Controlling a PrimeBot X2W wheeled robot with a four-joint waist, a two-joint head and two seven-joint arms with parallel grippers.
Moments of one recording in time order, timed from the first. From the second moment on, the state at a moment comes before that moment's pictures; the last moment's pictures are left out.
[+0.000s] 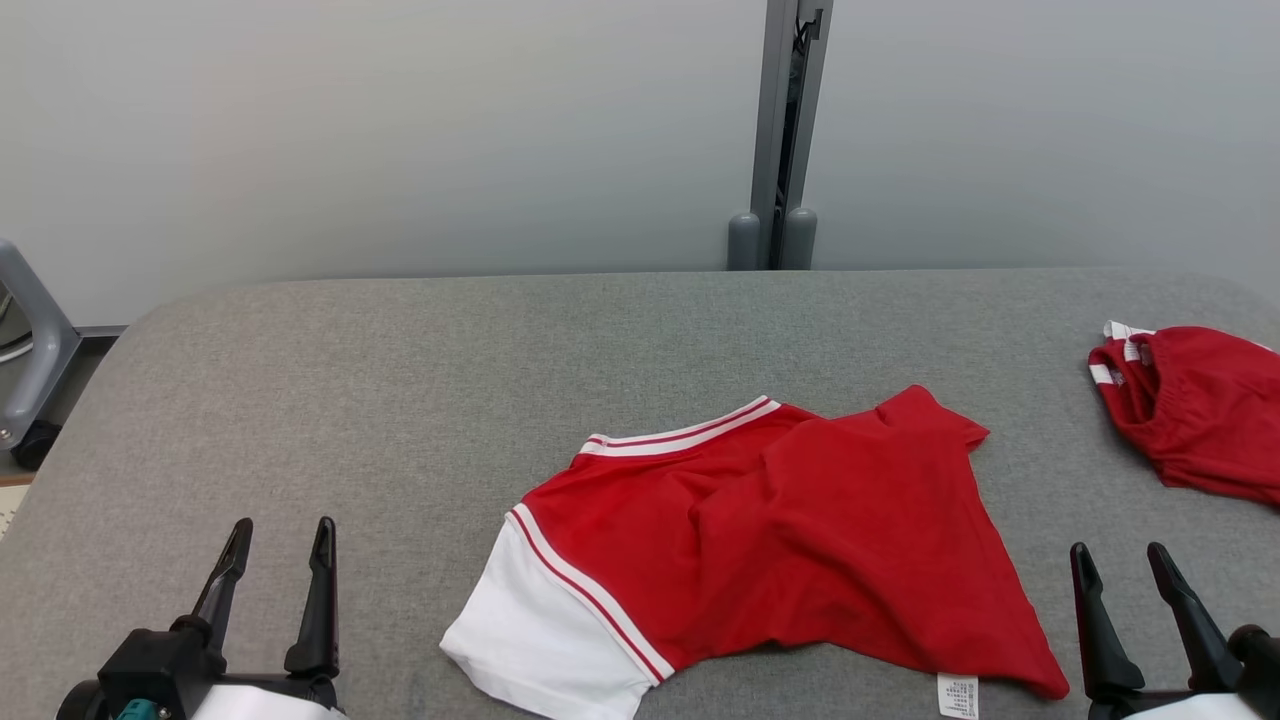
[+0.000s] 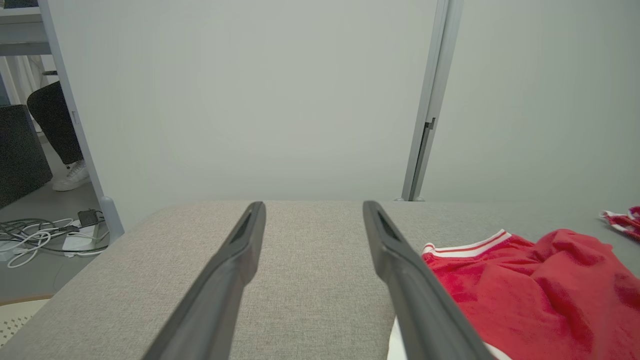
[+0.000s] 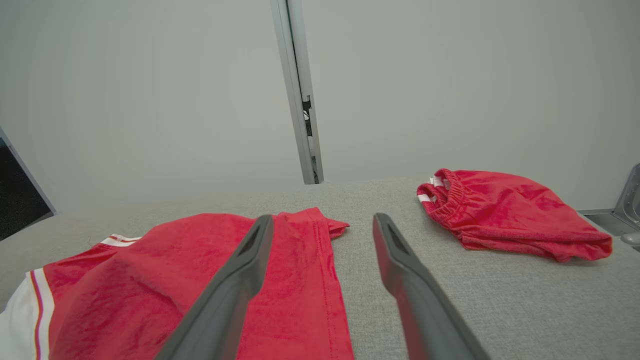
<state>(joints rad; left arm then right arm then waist) 0.06 0.21 -0.09 0.15 -0.33 0.02 -0.26 0.08 -0.13 -0.03 0.20 0.29 0.13 -0.26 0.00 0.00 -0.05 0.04</state>
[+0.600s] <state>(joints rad) 0.07 0.19 -0.09 0.18 -0.30 -0.01 -0.26 0.10 -0.15 -0.02 0.23 0.29 0.13 -0.26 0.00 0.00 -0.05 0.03</state>
